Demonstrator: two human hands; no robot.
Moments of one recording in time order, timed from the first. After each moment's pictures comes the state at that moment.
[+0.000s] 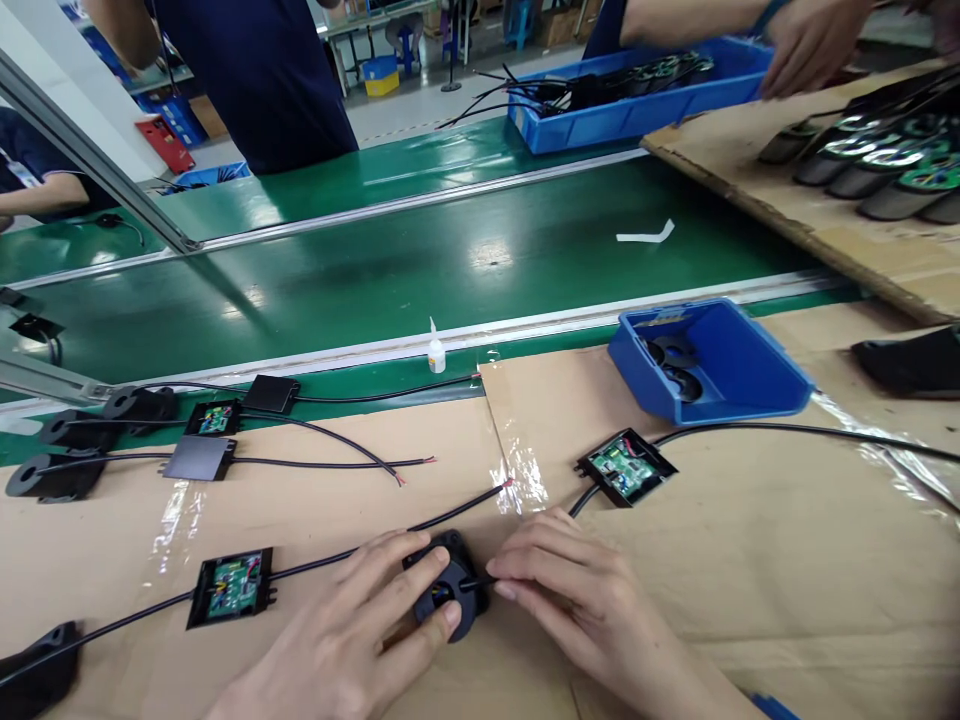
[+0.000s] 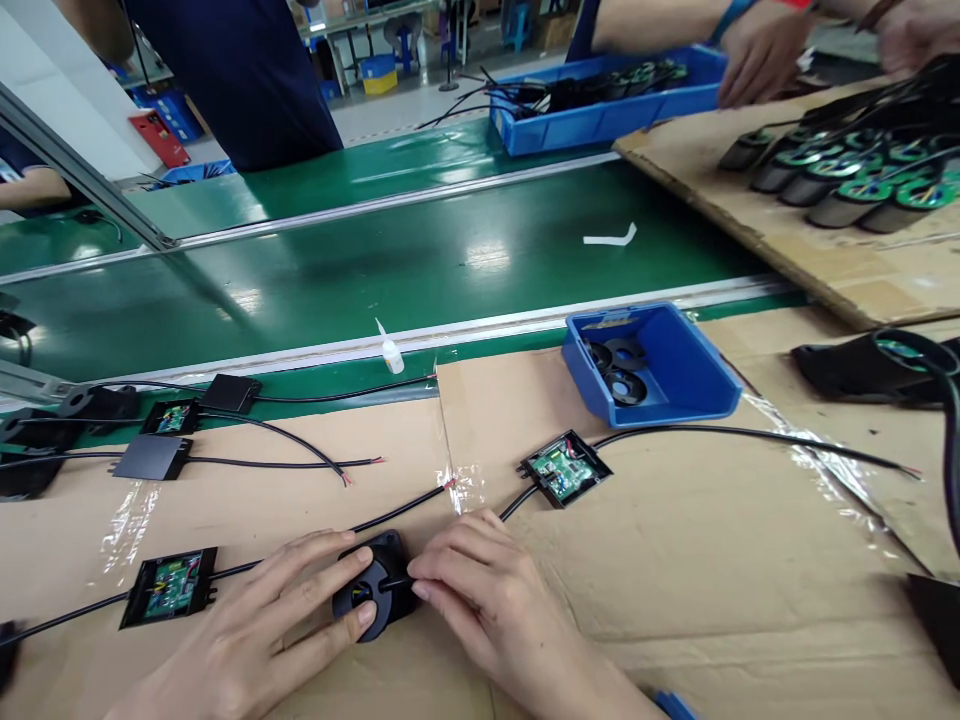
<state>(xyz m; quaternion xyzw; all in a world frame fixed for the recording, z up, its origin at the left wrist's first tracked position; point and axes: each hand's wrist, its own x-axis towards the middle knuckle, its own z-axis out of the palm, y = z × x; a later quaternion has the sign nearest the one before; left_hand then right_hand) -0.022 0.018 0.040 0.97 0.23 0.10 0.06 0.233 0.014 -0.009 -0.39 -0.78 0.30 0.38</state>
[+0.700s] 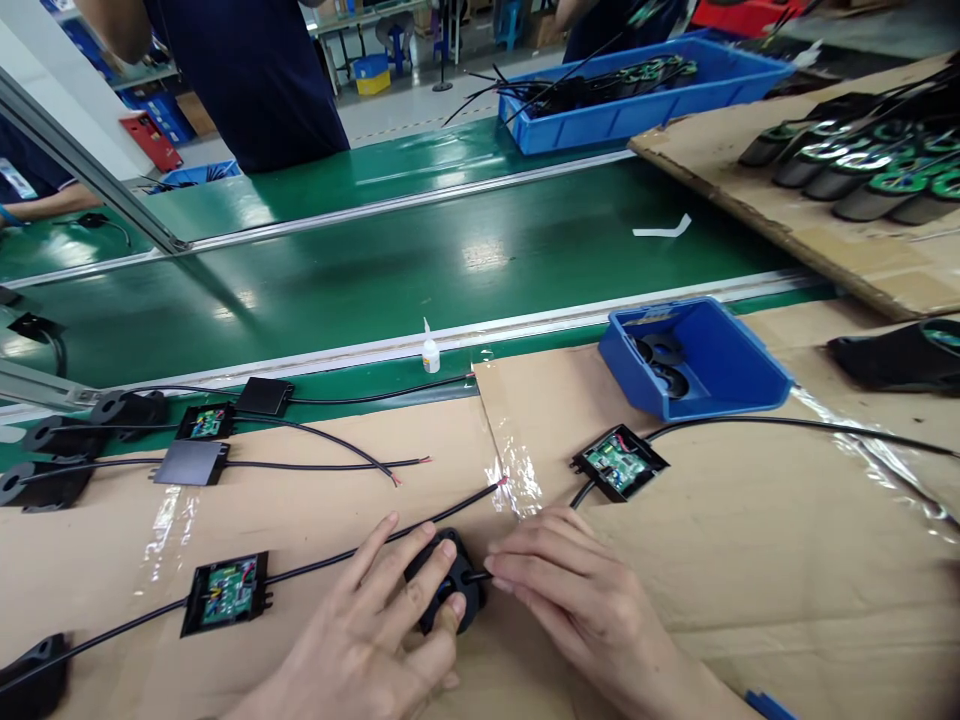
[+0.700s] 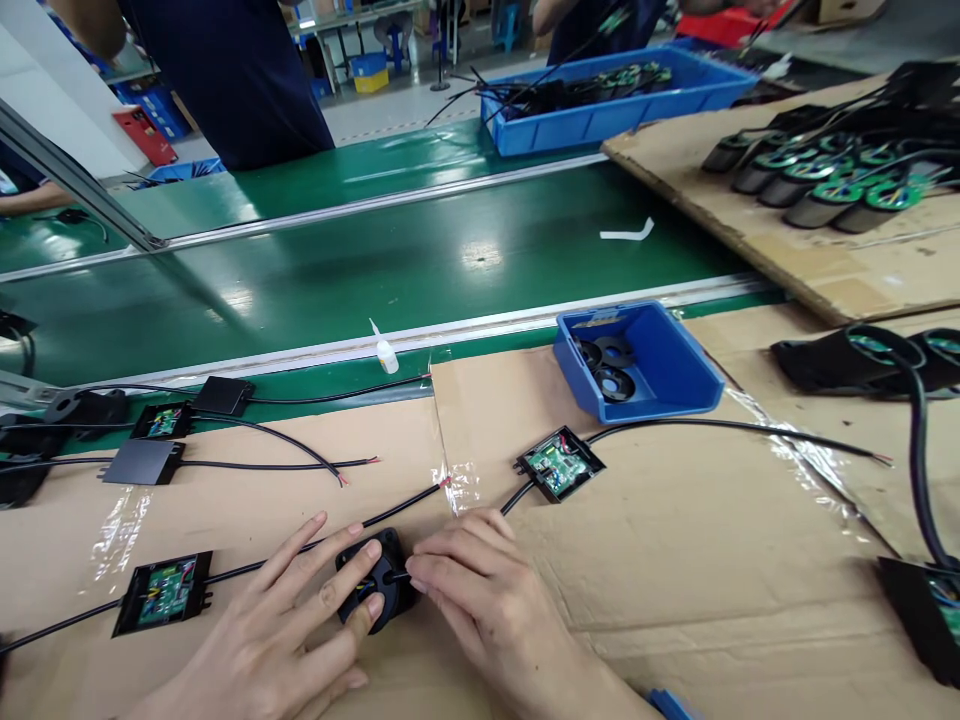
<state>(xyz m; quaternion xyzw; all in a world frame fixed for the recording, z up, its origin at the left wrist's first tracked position) -0.005 0.012 0.024 0.96 0.25 0.15 0.00 0.230 0.006 -0.009 -0.41 -0.79 0.19 0.41</state>
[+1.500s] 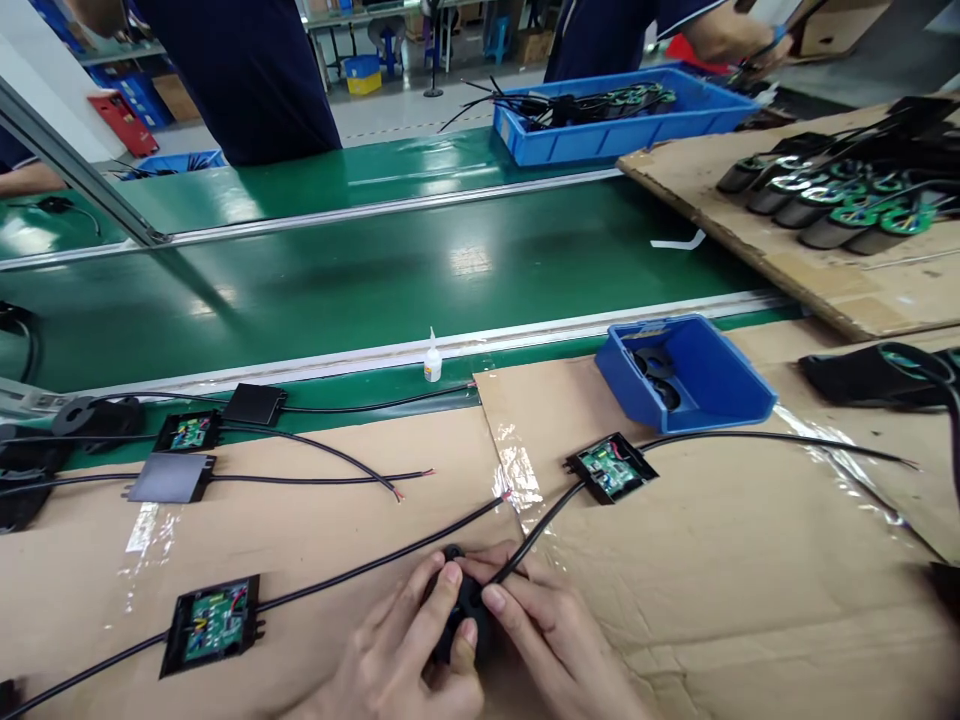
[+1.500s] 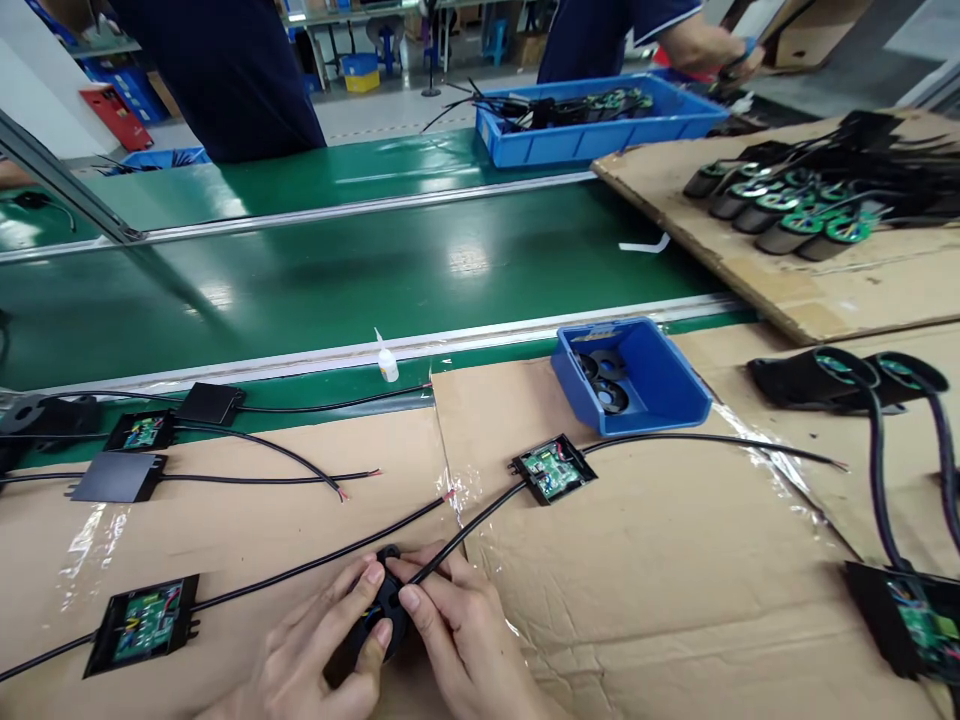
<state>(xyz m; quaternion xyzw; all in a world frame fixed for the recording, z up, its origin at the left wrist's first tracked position) 0.014 0.003 -0.019 0.87 0.35 0.33 0.03 0.201 -0.007 -0.024 -0.50 -0.64 0.48 0.33</state>
